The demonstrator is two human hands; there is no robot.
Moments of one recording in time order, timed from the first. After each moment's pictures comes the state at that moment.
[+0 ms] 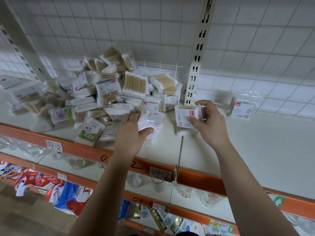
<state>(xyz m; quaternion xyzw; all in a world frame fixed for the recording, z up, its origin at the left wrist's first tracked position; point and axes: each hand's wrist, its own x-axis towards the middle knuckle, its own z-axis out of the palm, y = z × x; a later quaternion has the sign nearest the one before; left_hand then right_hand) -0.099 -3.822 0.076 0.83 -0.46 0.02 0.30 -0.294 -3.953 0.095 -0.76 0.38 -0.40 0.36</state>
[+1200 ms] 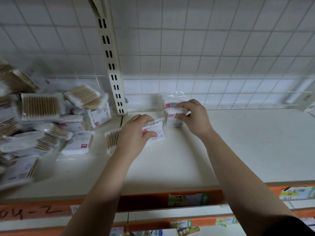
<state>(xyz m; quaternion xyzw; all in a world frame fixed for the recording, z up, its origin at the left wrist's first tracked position) -0.241 -3.959 0.084 0.64 -0.66 -0.07 0.40 -0.432 -4.074 0.086 -0.78 0.45 -0.38 0.20</state>
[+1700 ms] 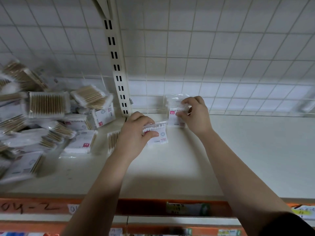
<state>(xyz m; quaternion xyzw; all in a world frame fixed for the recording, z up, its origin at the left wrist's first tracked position) -0.238 -3.963 0.087 0.64 -0.65 -0.03 0.40 -0.420 -4.092 0.090 -0.76 0.45 -0.41 0.23</state>
